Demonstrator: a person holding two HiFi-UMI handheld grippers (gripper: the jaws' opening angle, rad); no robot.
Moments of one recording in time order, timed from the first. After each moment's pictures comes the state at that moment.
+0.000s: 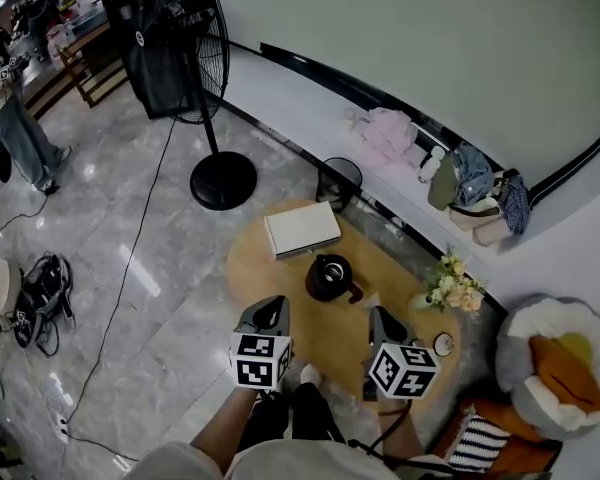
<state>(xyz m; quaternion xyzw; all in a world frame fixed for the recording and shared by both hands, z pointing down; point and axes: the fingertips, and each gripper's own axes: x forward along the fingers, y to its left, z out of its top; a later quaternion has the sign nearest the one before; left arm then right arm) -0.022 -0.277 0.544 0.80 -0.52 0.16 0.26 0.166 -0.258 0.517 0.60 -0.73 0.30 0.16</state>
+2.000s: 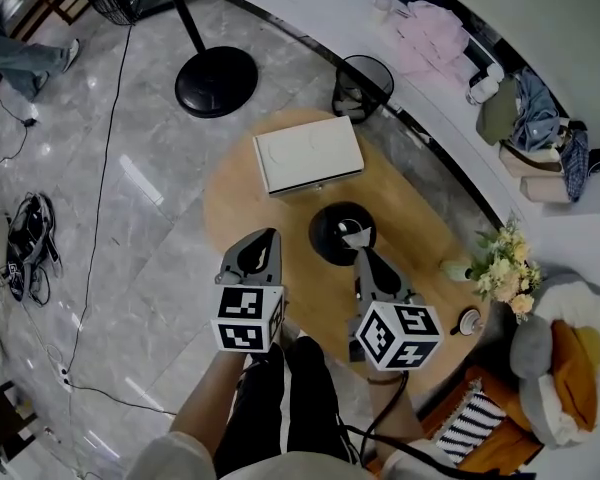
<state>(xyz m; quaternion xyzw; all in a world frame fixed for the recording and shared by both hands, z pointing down) -0.025 -0.356 0.666 0.76 -0.55 0.19 0.28 0.128 -0.340 0.646 0.54 -0.75 0.36 0.17</state>
